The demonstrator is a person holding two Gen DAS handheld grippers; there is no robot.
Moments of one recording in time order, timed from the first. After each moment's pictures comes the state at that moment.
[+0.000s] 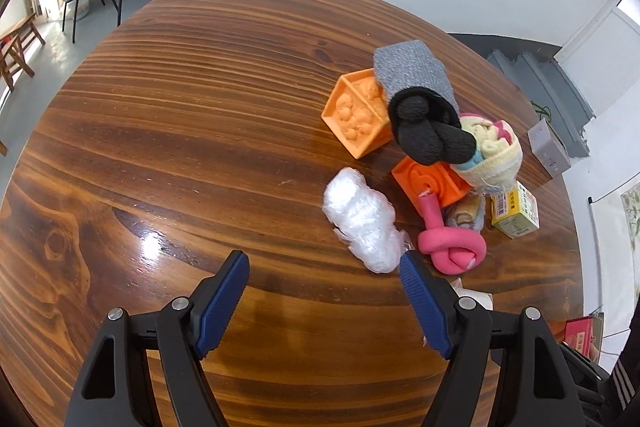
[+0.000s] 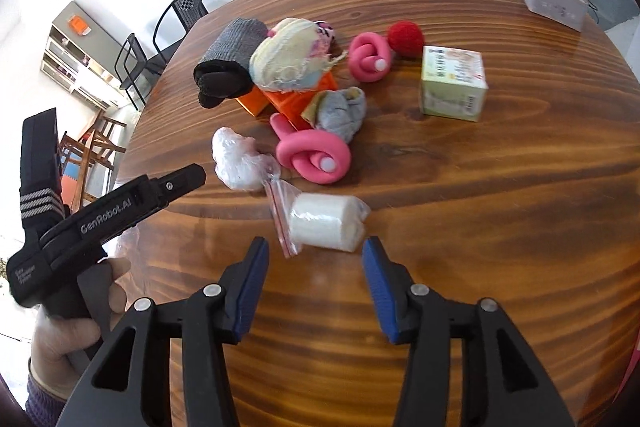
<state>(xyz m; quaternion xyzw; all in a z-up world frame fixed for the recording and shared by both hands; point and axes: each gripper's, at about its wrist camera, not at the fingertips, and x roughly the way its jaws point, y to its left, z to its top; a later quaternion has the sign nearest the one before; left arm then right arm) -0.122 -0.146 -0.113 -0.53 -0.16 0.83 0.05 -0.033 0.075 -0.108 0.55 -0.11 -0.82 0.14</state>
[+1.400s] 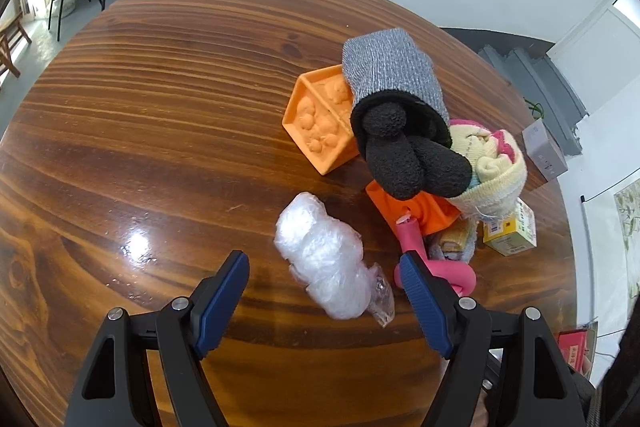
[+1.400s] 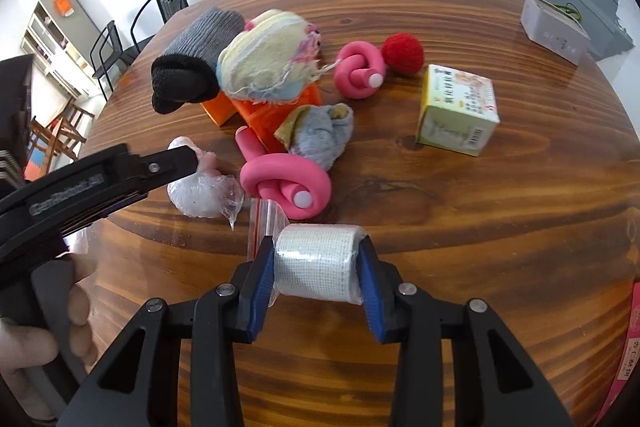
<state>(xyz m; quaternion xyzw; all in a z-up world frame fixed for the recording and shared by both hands) -0.158 -0.121 -0.128 -0.53 -0.17 0.83 0.07 -0.045 0.057 -0.125 0.53 -0.05 -0.84 0.09</state>
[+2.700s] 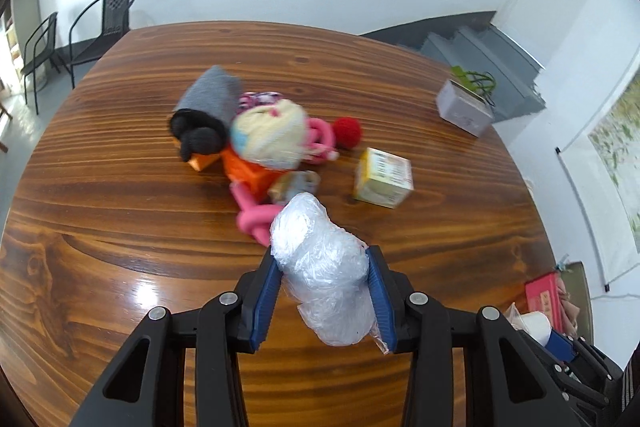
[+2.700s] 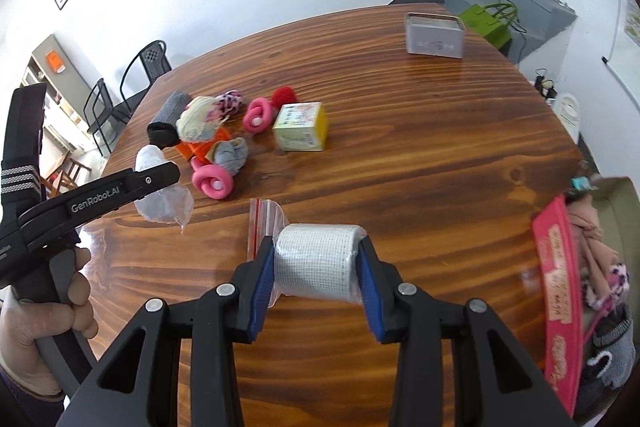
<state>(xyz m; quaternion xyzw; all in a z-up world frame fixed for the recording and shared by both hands) -0.076 -0.002 -0.044 -0.48 -0.08 0.87 0.13 0.057 0.195 -0.051 0.46 -0.10 -0.88 0.05</state>
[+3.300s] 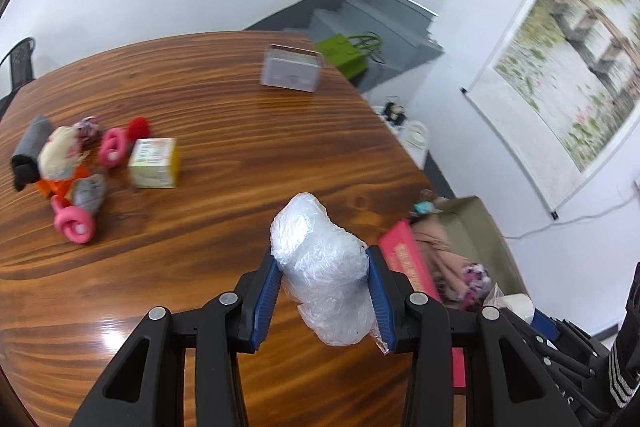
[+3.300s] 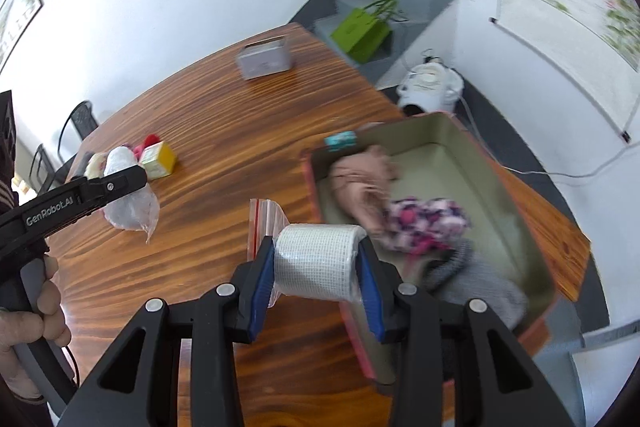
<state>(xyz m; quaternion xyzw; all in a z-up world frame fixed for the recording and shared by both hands) 0.004 0.193 -0.012 -0.46 -0.02 0.84 0.29 0.164 0.372 -0.031 0.43 -0.15 -0.88 -0.10</state>
